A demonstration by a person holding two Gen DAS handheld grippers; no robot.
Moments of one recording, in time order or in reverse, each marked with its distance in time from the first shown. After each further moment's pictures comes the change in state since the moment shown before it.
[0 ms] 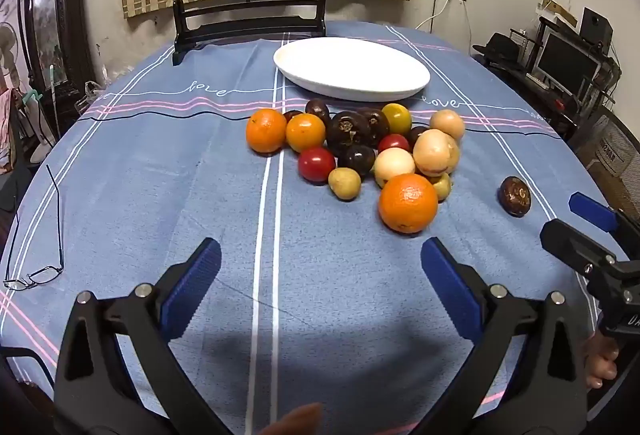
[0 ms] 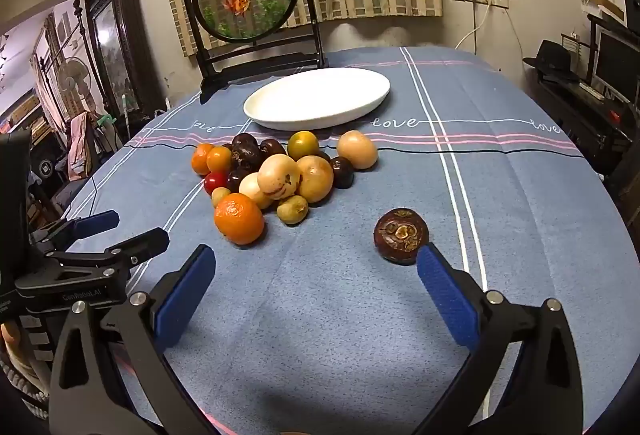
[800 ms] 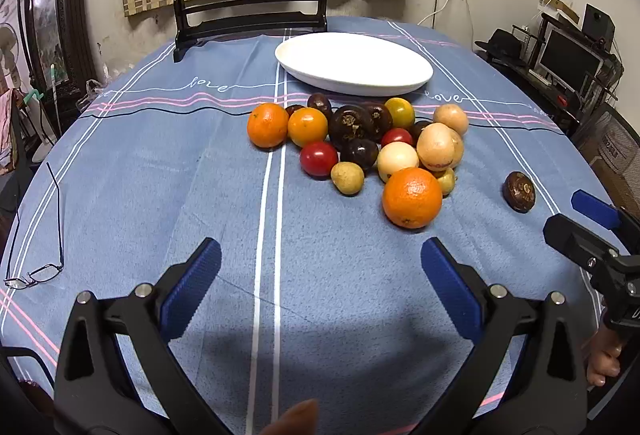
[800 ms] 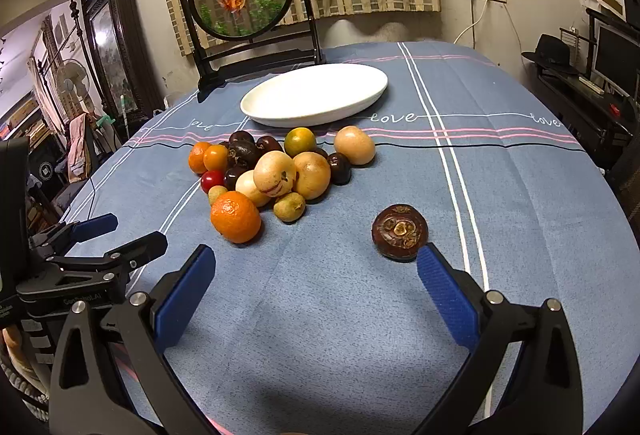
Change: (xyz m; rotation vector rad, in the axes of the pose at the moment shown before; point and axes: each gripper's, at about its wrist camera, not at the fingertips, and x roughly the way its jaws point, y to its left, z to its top) left arm 0.005 0.001 -0.003 0.004 0.010 0.008; right arm 0.004 -0.004 -0.003 0.008 0.007 -0.001
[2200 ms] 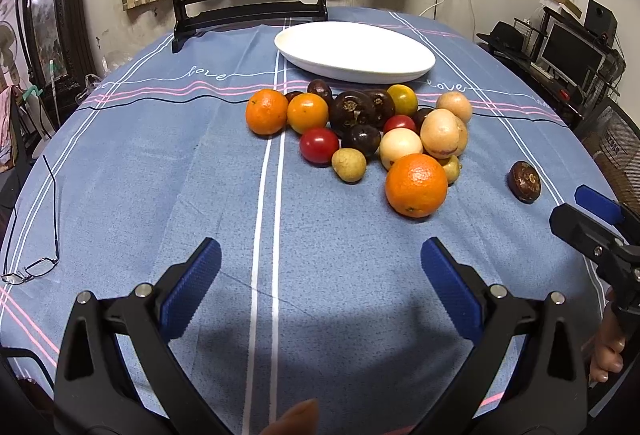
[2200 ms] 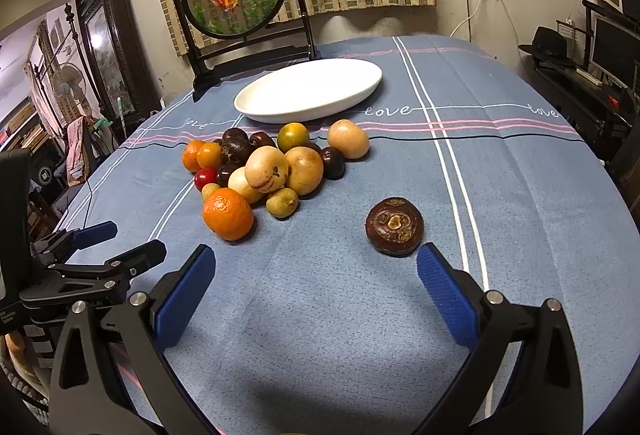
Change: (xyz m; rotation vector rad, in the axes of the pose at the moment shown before) left arm 0.007 0.000 -0.004 0.001 0.031 0.003; right arm 0.005 -0.007 -0.002 0.025 0.016 -0.001
